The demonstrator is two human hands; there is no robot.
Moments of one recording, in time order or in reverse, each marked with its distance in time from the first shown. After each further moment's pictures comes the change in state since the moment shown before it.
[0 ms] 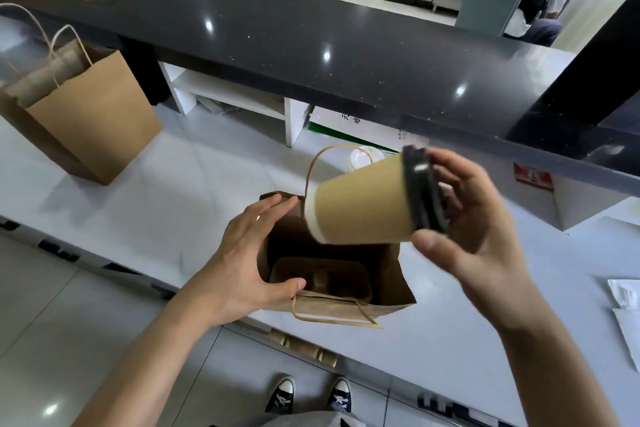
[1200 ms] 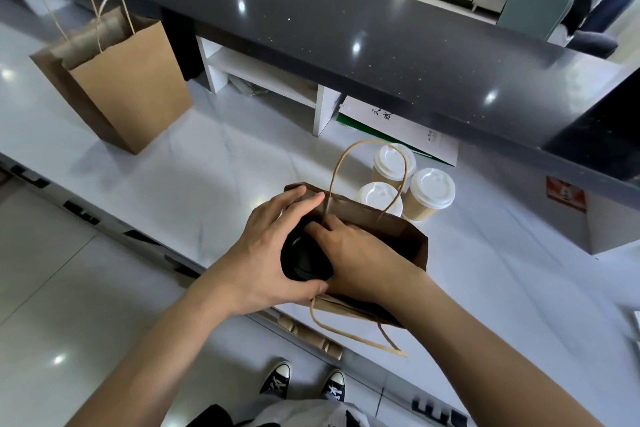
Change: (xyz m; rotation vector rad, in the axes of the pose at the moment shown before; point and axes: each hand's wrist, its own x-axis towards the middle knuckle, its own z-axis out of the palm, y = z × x) left_hand -0.009 0.000 0.003 -0.030 0.011 -0.020; right_hand 0.038 0.078 0.109 -1.124 -0.794 0.079
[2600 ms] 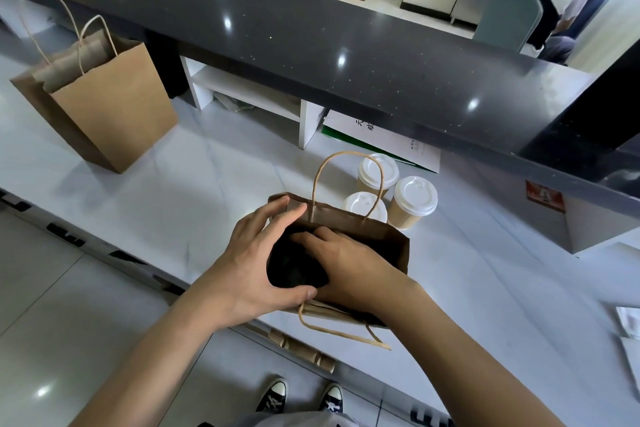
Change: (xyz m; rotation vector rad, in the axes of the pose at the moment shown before) left_hand 0.004 0.002 -0.001 0.023 -0.015 -0.026; right_hand -0.010 0.011 0.001 0.139 0.045 0.011
